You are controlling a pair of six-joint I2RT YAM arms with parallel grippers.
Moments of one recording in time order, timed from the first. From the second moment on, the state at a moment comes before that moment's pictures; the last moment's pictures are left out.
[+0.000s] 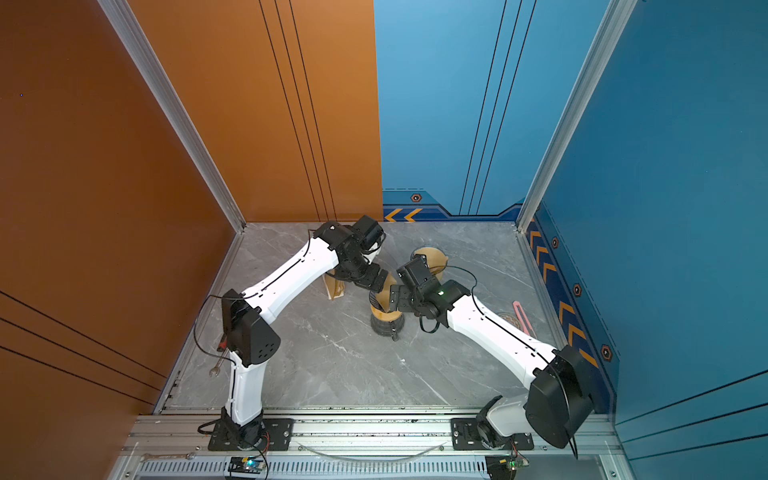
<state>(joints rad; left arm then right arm) -0.69 2.06 2.12 -1.35 0.00 -0.30 0.67 1.41 1.14 -0.69 0.18 0.61</state>
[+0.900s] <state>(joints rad) -0.65 2.01 1.96 -1.25 0.04 -0.30 0.68 1.53 1.19 -0.70 0.18 0.63</state>
